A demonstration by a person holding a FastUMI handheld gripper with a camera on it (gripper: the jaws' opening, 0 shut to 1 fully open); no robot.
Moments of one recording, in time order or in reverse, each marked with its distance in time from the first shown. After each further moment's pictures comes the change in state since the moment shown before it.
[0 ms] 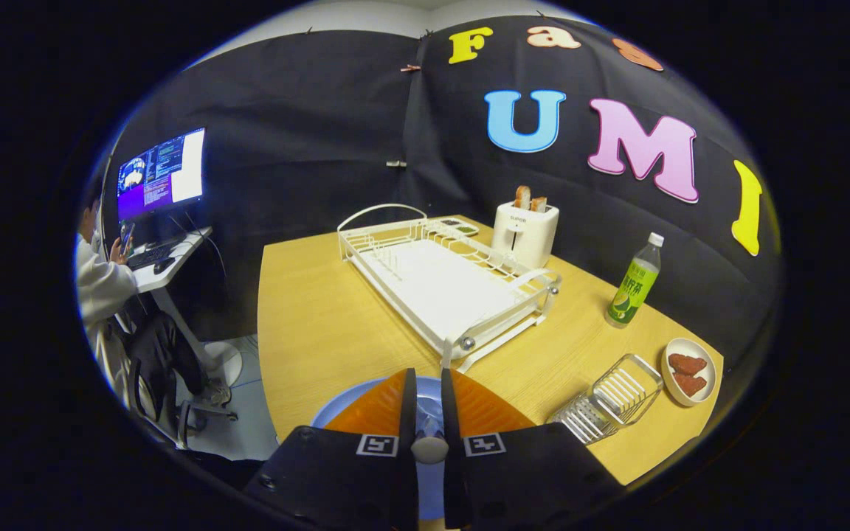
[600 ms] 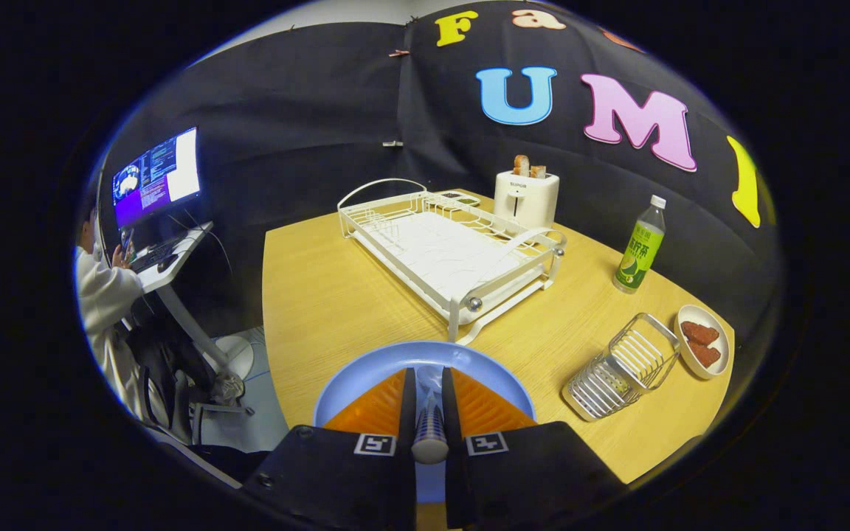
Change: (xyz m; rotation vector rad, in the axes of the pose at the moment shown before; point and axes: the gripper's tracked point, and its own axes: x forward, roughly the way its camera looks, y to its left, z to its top) arm -0.011 0.001 -0.027 0.074 0.068 0.009
